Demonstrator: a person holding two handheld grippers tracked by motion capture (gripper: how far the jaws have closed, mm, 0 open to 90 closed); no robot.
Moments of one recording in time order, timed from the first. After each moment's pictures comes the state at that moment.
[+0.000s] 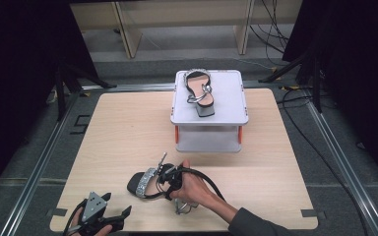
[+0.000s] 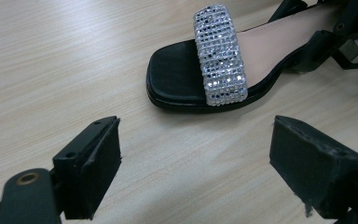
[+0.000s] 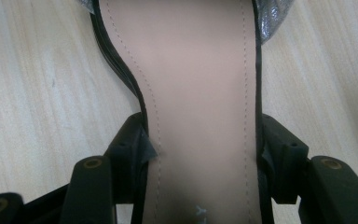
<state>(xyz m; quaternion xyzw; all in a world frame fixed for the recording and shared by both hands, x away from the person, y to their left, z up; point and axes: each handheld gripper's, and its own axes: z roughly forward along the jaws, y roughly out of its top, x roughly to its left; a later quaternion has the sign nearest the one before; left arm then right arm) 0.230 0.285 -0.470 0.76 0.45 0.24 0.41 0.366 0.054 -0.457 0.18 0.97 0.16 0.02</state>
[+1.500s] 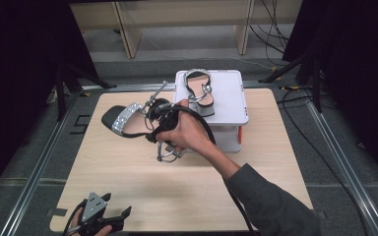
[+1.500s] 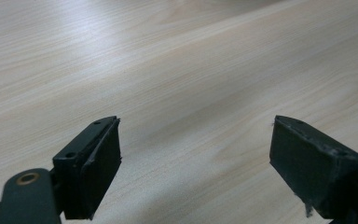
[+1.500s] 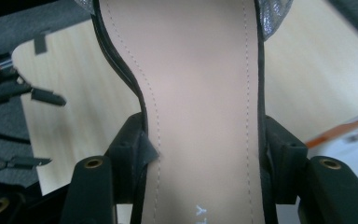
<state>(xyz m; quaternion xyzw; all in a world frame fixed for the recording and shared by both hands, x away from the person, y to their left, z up) 0.230 0.289 -0.469 0.77 0.44 0.24 0.39 0.426 0.055 -0.271 0.22 0.92 0.31 0.07</state>
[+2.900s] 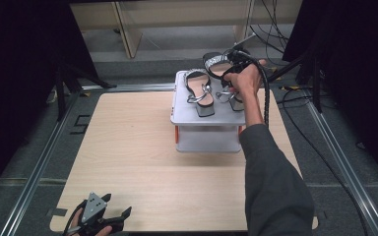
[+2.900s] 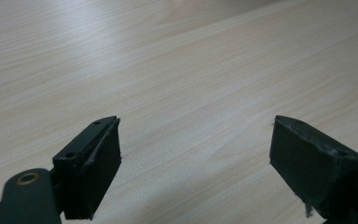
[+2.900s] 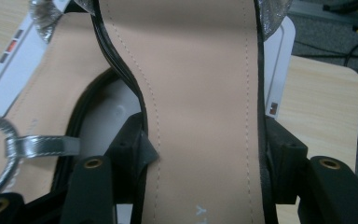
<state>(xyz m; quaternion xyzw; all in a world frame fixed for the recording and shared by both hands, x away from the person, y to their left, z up) 0.228 0.286 -0.470 0.76 0.45 0.24 0.41 0.576 -0.118 -0.256 0.59 0.76 0.23 0.14</state>
